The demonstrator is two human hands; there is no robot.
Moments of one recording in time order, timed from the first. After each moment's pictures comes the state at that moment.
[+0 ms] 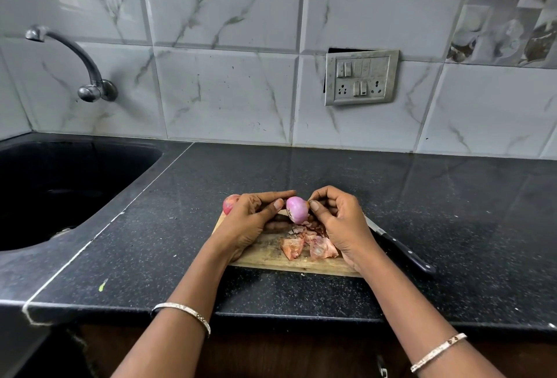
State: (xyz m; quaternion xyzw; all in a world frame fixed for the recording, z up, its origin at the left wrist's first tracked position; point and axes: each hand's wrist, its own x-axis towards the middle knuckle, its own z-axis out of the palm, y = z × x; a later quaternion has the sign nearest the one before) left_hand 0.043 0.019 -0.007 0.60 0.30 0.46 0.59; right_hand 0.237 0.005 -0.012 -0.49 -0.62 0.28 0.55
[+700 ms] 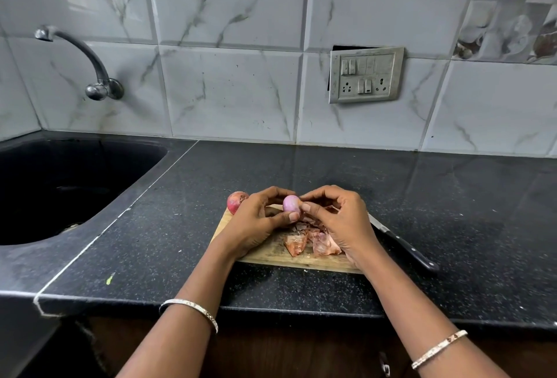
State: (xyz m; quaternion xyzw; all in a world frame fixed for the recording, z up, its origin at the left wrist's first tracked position) left_hand 0.041 0.020 -0.012 0.68 0.35 0.44 0.47; right_hand 0.232 -0.008 -0.001 -0.47 -0.66 0.22 0.54
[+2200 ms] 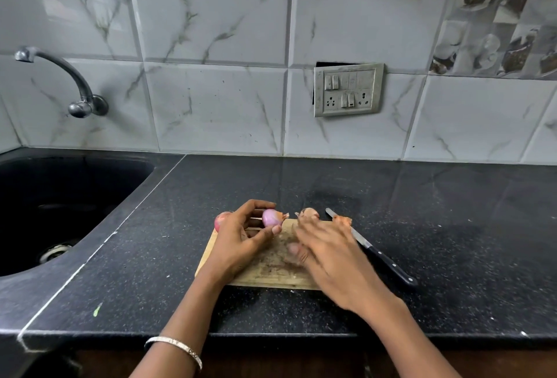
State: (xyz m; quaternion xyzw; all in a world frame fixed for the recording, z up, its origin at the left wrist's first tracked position) left_hand 0.039 0.016 -0.012 0.69 0.35 0.51 0.38; right_hand 0.236 -0.062 0.019 -0.59 -0.80 0.00 0.16
